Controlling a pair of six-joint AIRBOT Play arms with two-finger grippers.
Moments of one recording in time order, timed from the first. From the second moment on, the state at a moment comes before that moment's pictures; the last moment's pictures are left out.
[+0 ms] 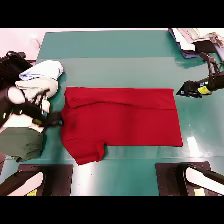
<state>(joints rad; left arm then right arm) 0.04 -1.03 0.77 1.24 -1.33 -1.53 -0.23 -1.18 1.21 -1.17 1.39 1.37</state>
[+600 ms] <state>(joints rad) 0.04 -0.82 0.37 0.98 -1.17 -1.54 -0.23 -1.11 1.17 -1.17 1.38 1.37</state>
